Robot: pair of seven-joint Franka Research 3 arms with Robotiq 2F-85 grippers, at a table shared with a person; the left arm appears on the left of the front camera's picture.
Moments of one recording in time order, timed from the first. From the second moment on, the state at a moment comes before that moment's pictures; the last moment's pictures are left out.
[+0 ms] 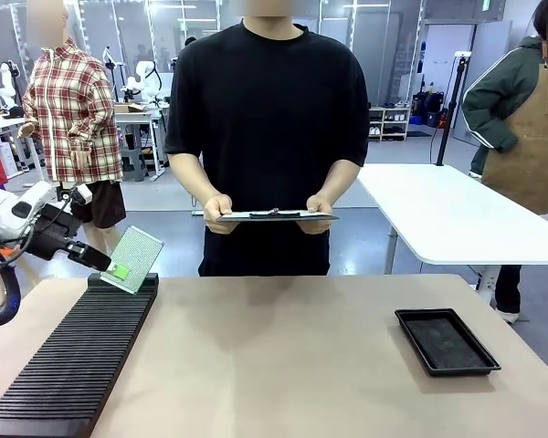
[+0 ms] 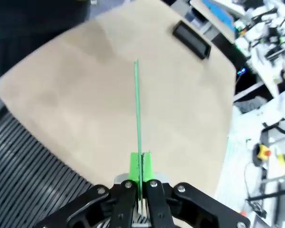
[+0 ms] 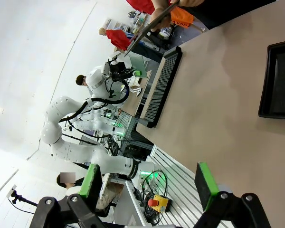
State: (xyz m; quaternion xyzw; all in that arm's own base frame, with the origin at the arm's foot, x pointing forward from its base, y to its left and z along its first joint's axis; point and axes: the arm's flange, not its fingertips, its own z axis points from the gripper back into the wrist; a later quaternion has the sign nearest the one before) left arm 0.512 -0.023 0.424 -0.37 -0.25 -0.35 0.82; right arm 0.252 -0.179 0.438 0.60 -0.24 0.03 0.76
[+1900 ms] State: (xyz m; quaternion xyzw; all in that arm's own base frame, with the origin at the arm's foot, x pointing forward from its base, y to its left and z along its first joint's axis) left arm 0.562 -0.120 0.319 -0.70 -0.13 -0.06 0.70; right arm 0.252 -0.180 0.438 0.60 -0.24 0.03 0.76
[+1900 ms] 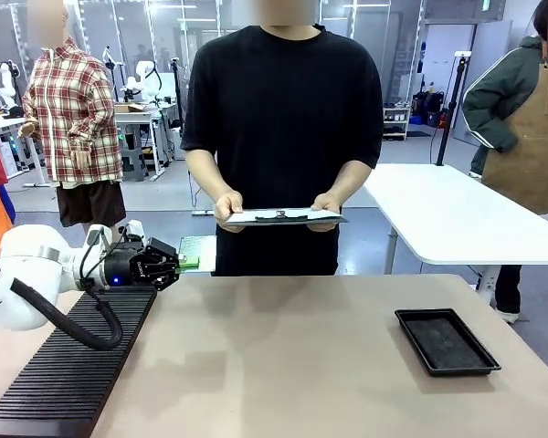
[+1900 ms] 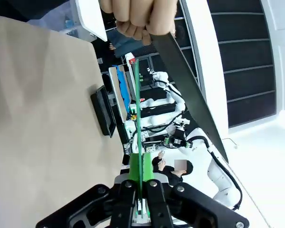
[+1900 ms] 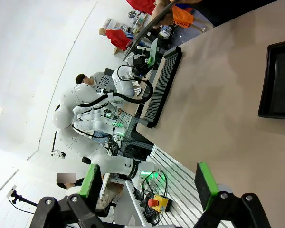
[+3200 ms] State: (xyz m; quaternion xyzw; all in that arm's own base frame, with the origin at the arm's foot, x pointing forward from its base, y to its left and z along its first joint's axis) left arm 0.562 -0.118 0.319 -0.69 -0.13 -0.06 0.71; right arm 0.252 -0.180 0.438 0.60 -0.24 0.03 0.76
